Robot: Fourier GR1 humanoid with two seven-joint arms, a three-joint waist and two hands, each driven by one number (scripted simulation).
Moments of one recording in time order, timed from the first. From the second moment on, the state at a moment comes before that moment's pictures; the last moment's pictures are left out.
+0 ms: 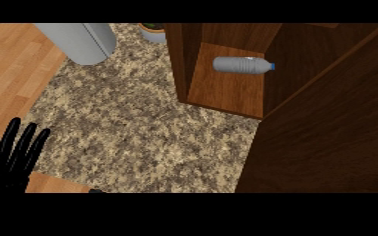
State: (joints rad) left arm 0.37 0.71 -0.21 -1.94 0.92 -0.13 -0.52; right arm 0.65 -0.38 0.59 -2.49 -0.01 0.47 -0.05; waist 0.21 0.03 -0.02
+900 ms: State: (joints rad) left arm 0.35 0.75 -0.17 -1.91 0.96 -0.19 -0.50; right arm 0.32 -0.44 0.58 -2.48 -0.02 0.54 0.09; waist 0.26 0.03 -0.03
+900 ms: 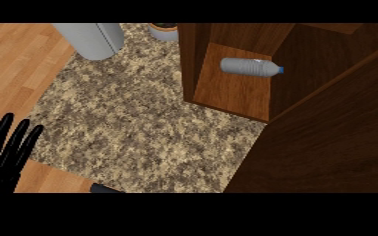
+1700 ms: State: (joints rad) left arm 0.33 0.77 -0.13 -1.89 0.98 -0.23 -0.50; right arm 0.26 -0.40 0.59 -2.41 -0.17 0.61 0.11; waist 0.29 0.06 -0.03
